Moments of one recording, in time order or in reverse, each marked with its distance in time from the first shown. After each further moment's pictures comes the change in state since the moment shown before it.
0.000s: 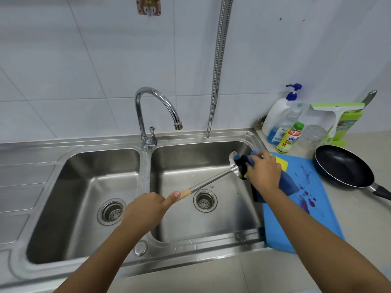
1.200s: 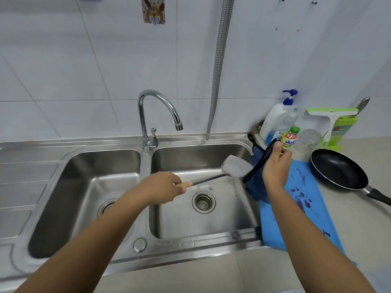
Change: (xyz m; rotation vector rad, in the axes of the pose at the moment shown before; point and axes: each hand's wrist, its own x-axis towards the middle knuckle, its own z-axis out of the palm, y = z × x) left_hand 0.006 0.039 -0.059 -0.100 -0.190 0.121; right_hand -0.001 -0.002 -0.038 0.819 0.283 0.542
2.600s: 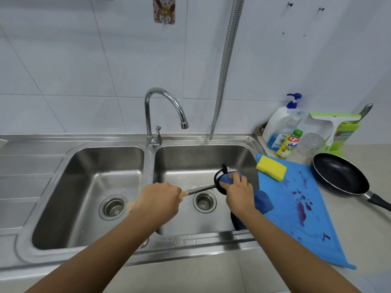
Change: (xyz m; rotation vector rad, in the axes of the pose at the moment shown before) left_hand -0.027 -0.006 0.037 0.543 0.281 0.073; right_hand -0.084 0.048 0.037 -1.055 -0.575 -0.779
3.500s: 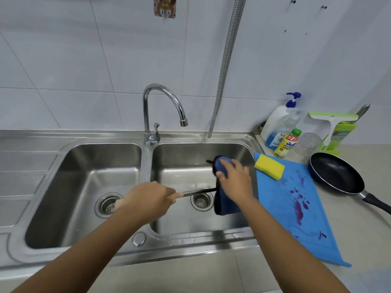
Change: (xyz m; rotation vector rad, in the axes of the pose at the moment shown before) left_hand 0.003 -0.025 0.019 -0.124 -0.012 0.051; right_hand 0.016 -0.009 -0.035 0.371 0.031 0.160
